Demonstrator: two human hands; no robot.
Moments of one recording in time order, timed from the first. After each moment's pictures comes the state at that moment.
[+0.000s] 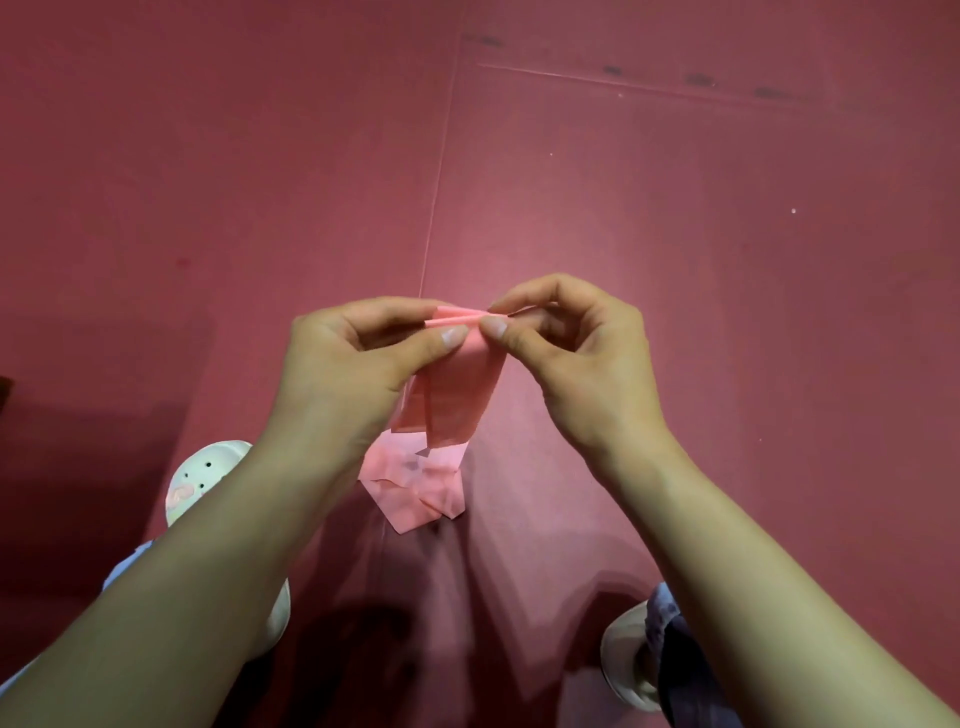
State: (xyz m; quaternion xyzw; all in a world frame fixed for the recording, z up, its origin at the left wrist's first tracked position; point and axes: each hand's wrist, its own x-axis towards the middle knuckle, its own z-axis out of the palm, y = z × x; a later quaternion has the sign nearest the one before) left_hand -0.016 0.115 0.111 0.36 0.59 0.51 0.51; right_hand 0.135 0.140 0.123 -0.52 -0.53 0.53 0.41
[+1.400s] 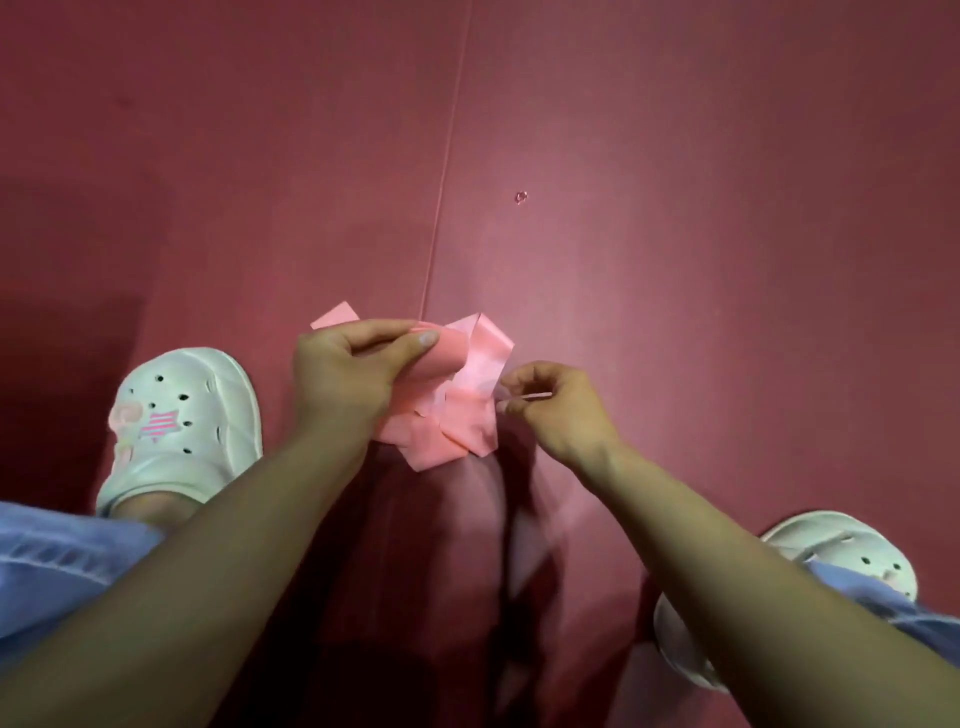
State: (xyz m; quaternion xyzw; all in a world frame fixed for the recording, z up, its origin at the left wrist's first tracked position) left_hand -0.046 0.104 -0.086 0.28 0.73 0.45 0.44; right_hand 0.125 0.123 -0.119 -0.69 -0.45 0.55 0.11
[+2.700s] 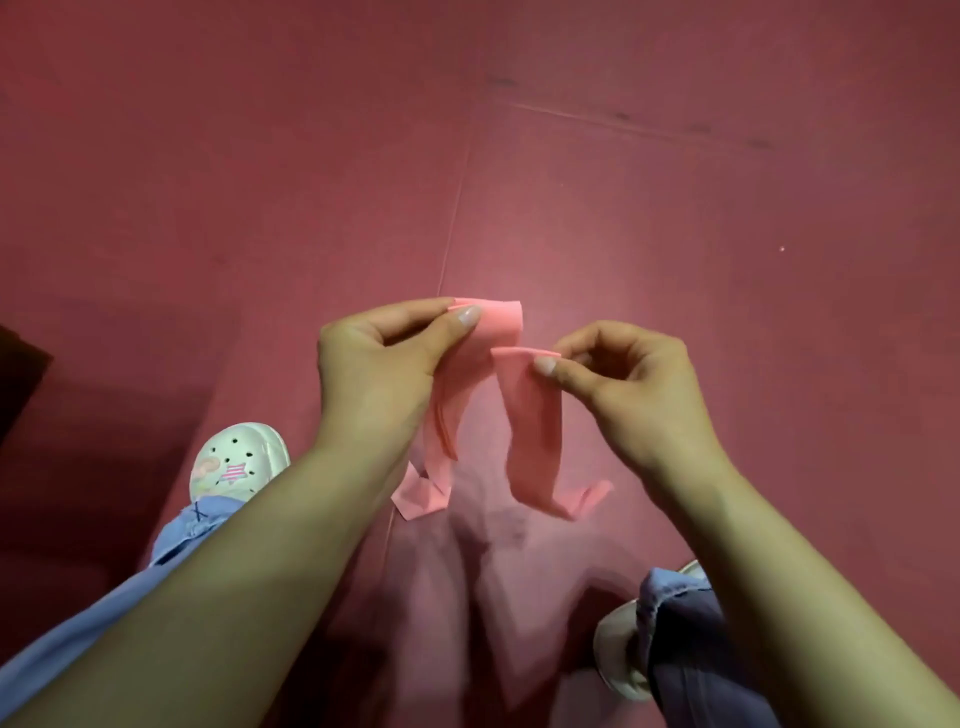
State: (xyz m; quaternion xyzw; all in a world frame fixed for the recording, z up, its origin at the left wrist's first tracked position) left_hand -0.008 0.081 0.126 0.27 0.59 0.60 0.47; right_hand 0.148 0.098 0.146 -0.56 -0.56 0.50 0.36
